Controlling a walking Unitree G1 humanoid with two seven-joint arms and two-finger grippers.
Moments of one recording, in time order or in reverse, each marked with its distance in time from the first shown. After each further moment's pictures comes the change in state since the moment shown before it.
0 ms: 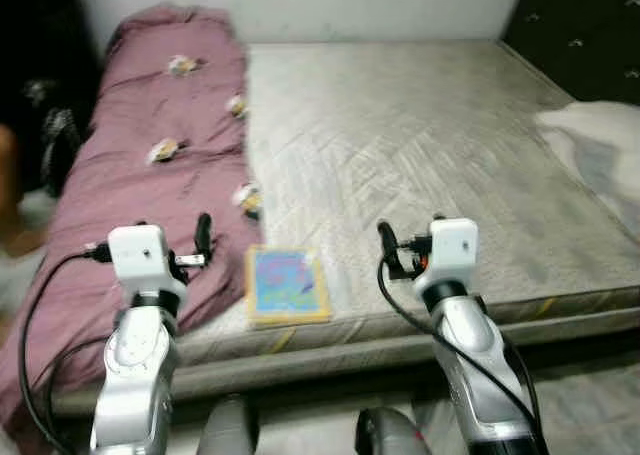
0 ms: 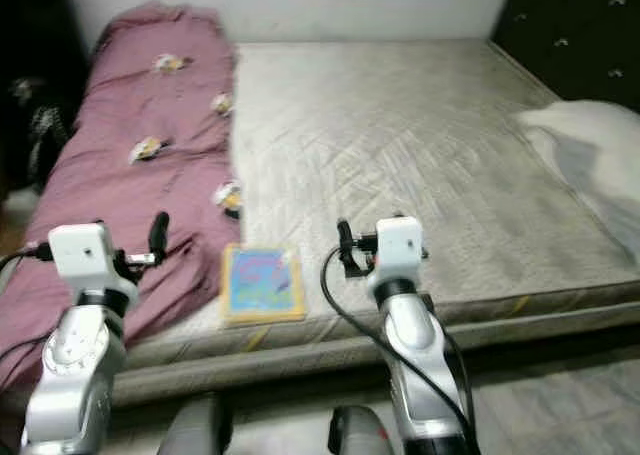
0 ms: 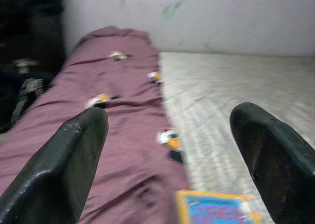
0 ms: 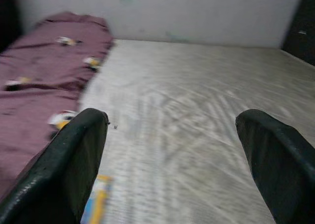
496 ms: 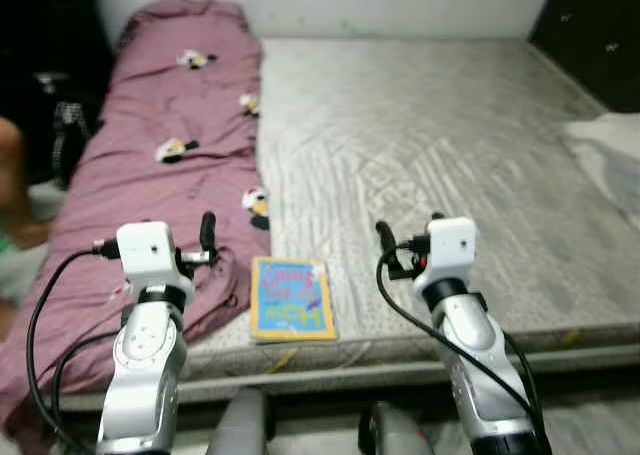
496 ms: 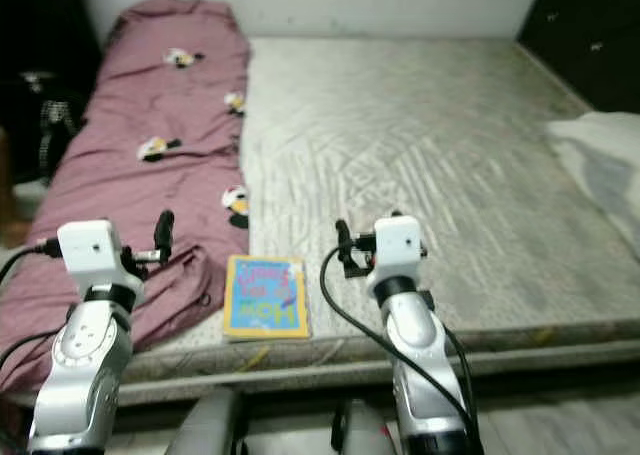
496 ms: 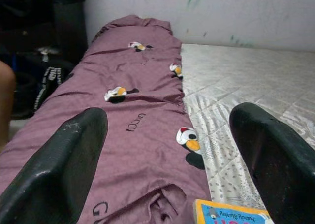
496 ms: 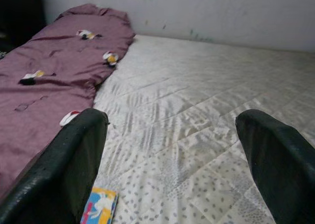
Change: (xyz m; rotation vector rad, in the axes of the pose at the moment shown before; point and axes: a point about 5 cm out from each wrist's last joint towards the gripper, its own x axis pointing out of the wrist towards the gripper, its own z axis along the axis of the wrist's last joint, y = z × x) left arm 0.003 -0.004 -0.002 0.001 0.022 0.021; right arm 0.002 0.002 0.001 -0.021 -0.004 0.035
